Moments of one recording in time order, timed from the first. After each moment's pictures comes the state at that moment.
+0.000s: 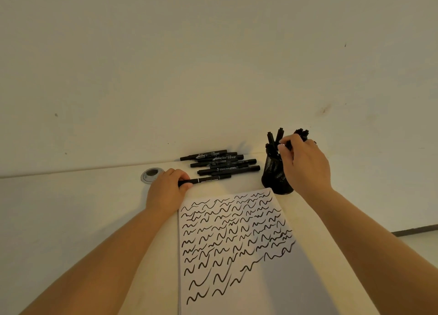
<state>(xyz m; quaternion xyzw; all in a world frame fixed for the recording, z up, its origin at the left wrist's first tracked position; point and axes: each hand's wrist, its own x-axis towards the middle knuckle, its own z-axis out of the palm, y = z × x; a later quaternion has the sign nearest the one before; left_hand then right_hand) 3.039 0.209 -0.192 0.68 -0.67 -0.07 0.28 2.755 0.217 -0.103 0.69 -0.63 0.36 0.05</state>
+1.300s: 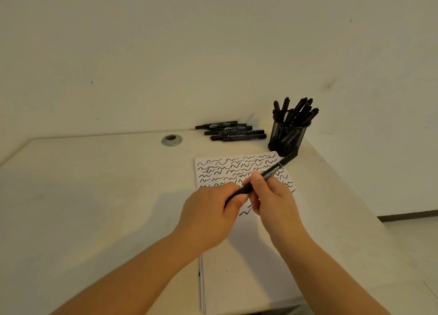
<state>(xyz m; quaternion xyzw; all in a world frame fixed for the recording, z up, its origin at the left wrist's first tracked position) 2.963 0.405 -0.142 0.56 -0.76 -0.14 0.30 2.833 0.385 -0.144 0.52 -0.54 0.50 -0.44</state>
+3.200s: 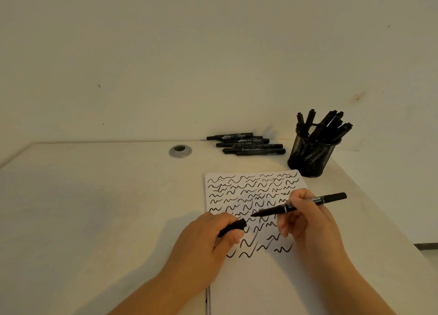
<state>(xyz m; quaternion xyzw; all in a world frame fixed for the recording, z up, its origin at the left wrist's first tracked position) 2.993 0.395 -0.181 0.56 -0.74 -0.21 0.31 2.809 0.350 -0.165 0.41 -0.39 0.58 -0.59</state>
